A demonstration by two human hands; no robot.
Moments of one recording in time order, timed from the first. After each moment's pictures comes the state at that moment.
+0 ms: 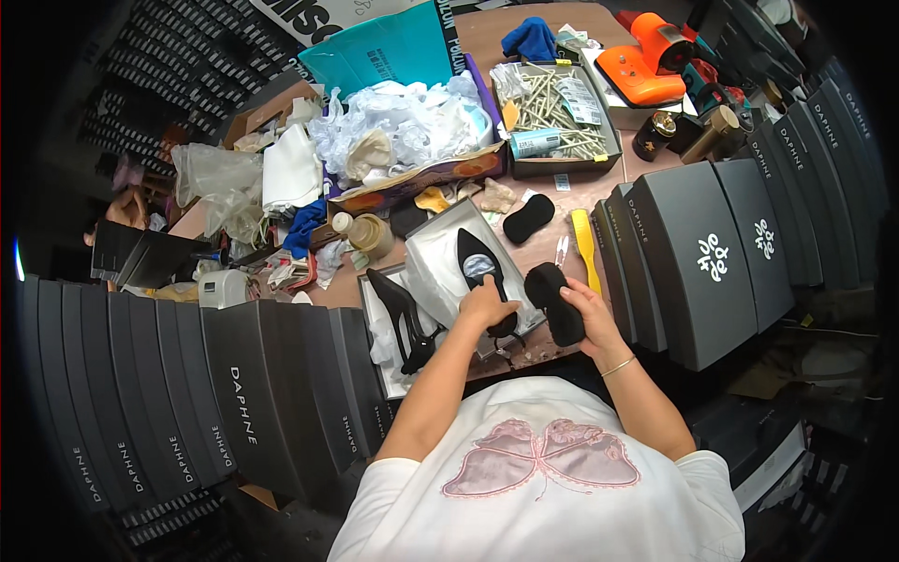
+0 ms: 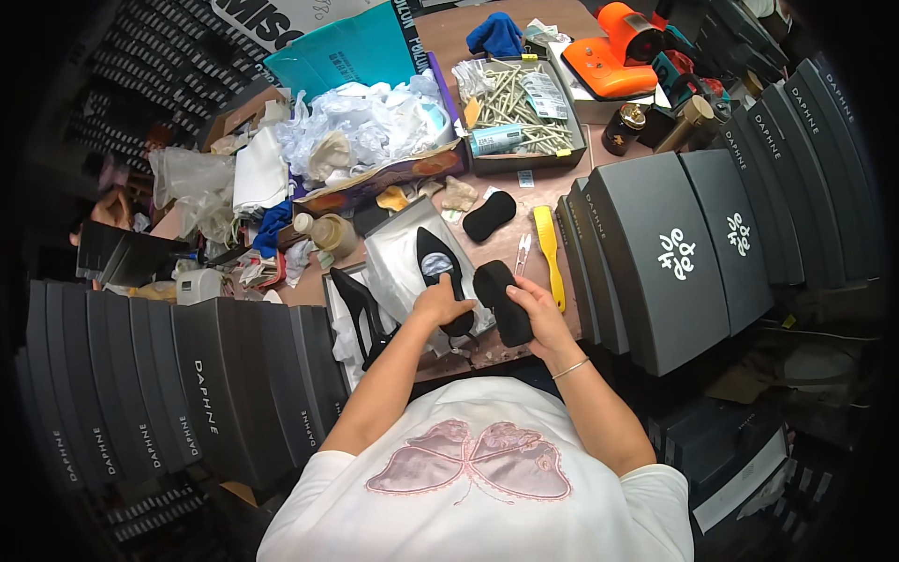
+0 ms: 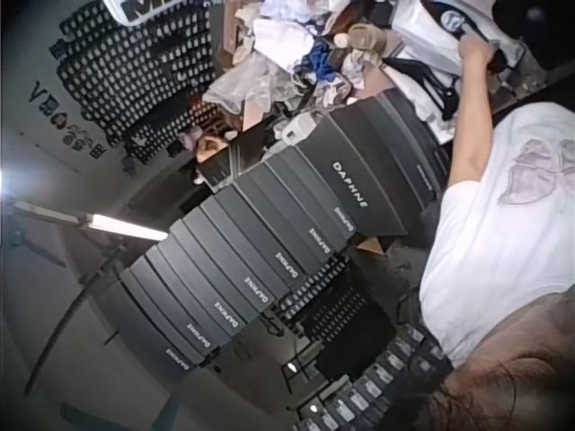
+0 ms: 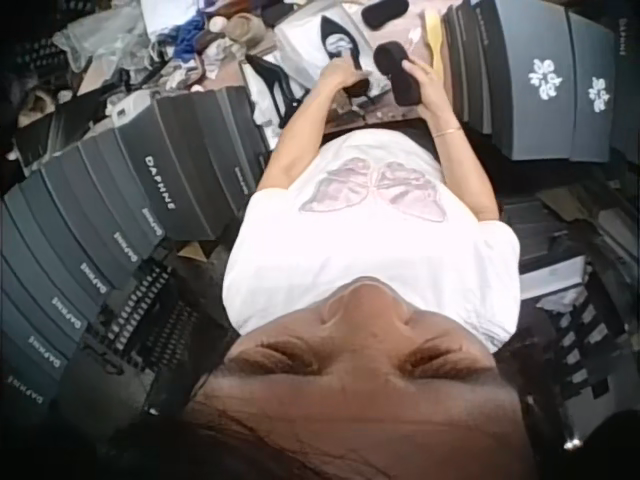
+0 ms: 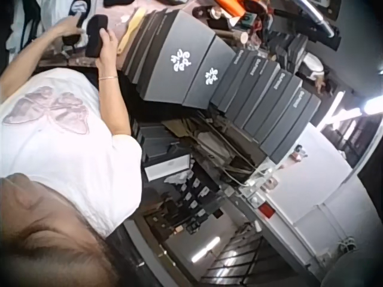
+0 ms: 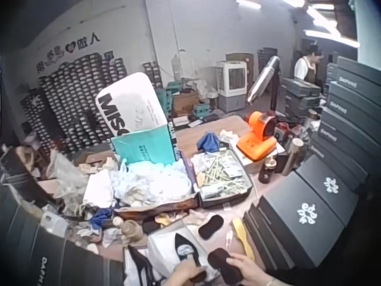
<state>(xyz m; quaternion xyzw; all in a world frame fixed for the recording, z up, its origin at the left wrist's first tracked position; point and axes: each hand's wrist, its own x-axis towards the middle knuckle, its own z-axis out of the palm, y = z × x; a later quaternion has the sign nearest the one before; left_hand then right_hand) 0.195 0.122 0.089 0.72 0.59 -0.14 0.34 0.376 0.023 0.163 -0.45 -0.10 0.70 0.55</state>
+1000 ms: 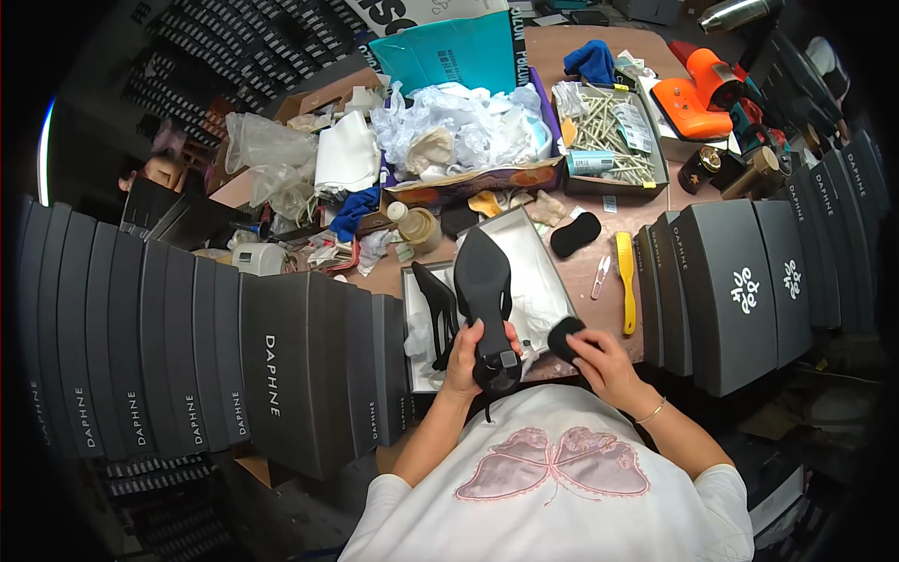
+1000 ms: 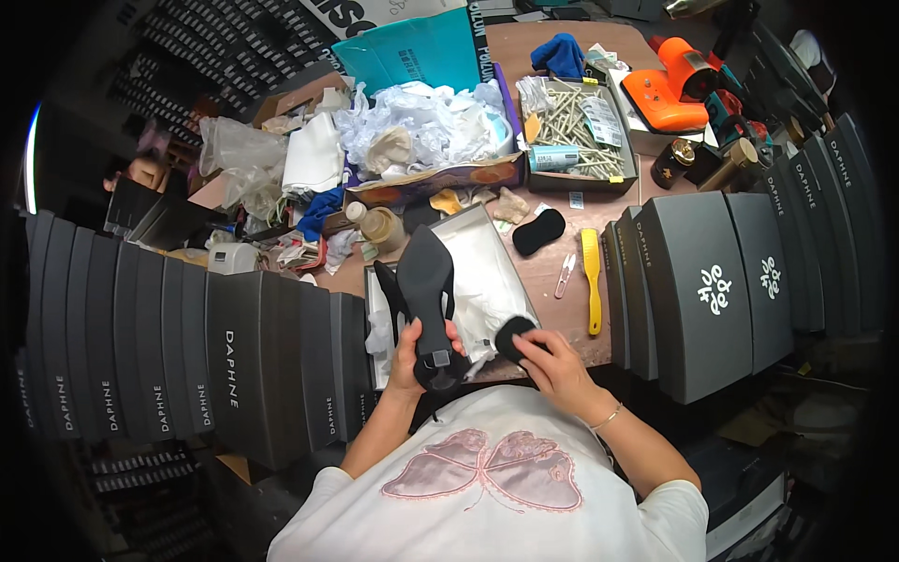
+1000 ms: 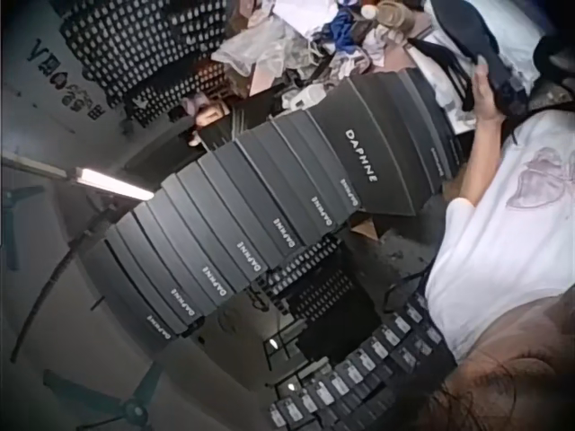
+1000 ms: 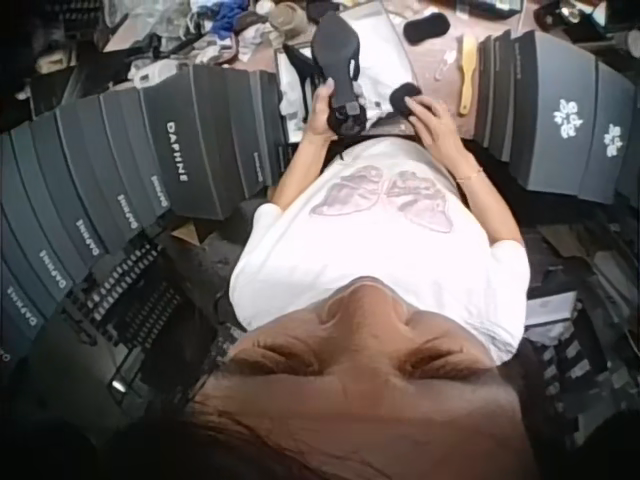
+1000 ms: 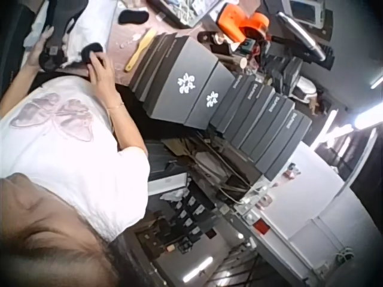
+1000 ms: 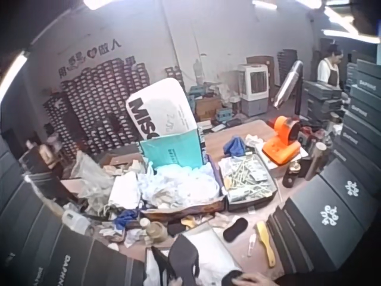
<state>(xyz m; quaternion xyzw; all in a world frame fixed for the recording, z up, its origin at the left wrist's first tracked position) 0.110 0.040 0.175 0.23 0.32 0.44 0.81 0.357 -0.018 0.195 -0.49 -0.75 0.26 0.36</state>
